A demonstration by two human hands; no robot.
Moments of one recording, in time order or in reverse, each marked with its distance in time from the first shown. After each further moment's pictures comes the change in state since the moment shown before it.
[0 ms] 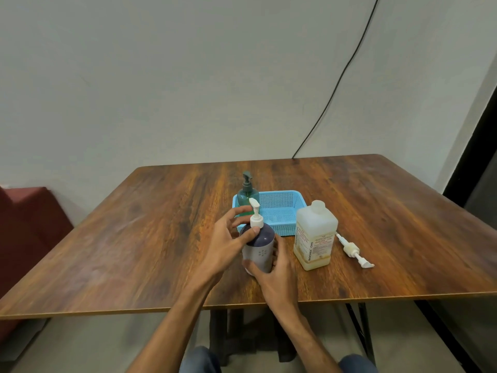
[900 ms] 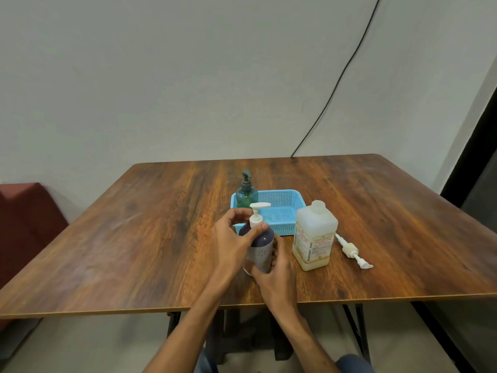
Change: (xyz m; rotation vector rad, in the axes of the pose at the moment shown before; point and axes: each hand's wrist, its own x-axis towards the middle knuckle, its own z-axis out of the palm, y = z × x) left_hand 0.001 -0.005 0.022 0.059 0.298 0.111; right_hand 0.002 -0.002 -0.001 0.018 -0.009 -0.006
